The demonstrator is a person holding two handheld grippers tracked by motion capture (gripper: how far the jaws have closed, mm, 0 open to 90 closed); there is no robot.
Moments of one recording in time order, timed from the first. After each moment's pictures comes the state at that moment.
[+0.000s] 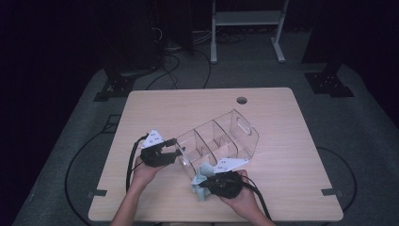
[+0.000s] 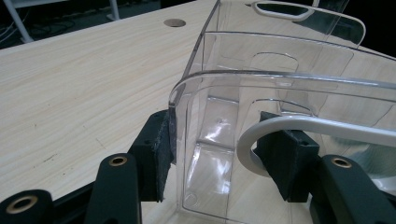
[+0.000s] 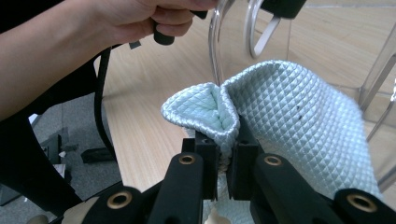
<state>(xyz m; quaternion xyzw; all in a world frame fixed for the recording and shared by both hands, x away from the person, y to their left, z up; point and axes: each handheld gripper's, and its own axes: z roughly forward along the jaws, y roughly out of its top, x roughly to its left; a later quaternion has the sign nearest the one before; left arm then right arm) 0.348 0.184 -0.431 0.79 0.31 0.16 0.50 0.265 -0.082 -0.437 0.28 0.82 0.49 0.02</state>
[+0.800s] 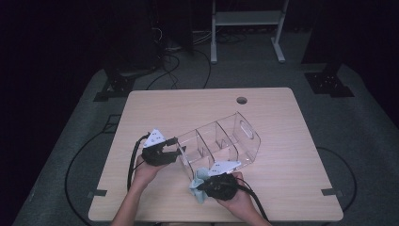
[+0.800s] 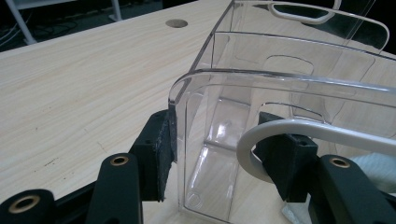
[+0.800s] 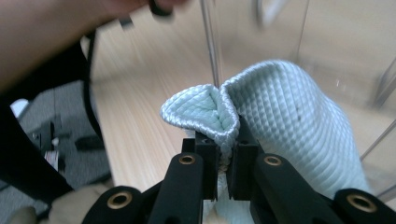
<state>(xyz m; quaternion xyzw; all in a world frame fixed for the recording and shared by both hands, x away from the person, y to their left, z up) 0.351 0.182 -0.431 0.79 0.31 0.16 0.50 0.265 -0.071 -0.447 0.28 0.84 0.47 0.03</state>
